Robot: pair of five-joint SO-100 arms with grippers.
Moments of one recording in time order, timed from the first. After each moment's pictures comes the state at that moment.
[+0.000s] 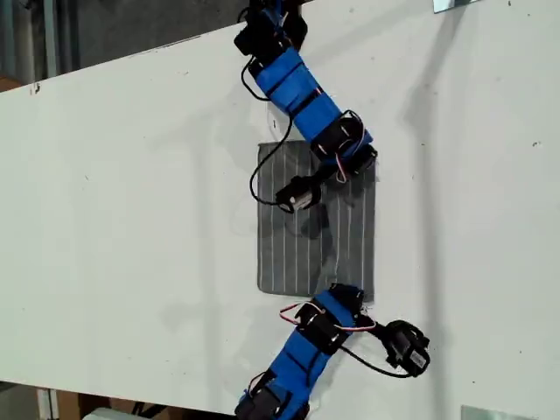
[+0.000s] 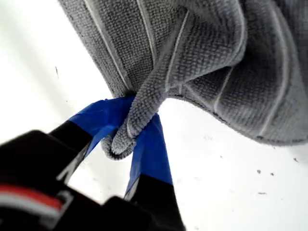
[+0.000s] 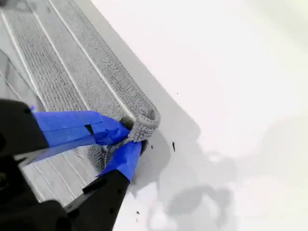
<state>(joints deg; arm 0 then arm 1) 28.9 59.6 49.8 90.4 -107.7 -33.9 56.9 59.4 87.2 84.3</state>
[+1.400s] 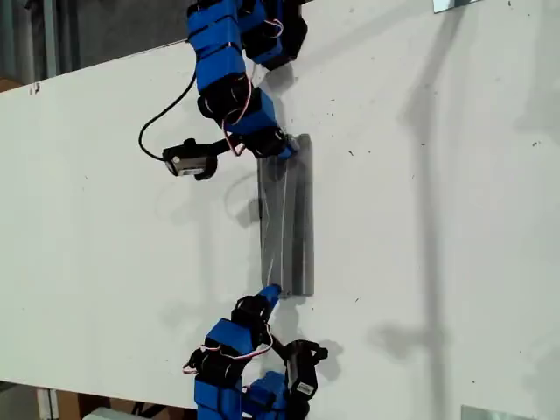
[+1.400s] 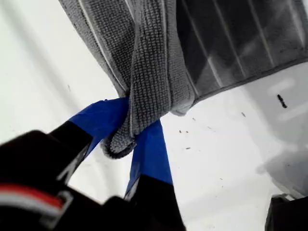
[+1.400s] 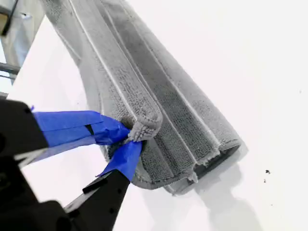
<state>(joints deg) 0.8 110.3 98.7 73.2 -82.0 -9.8 100.2 85.0 92.5 72.9</state>
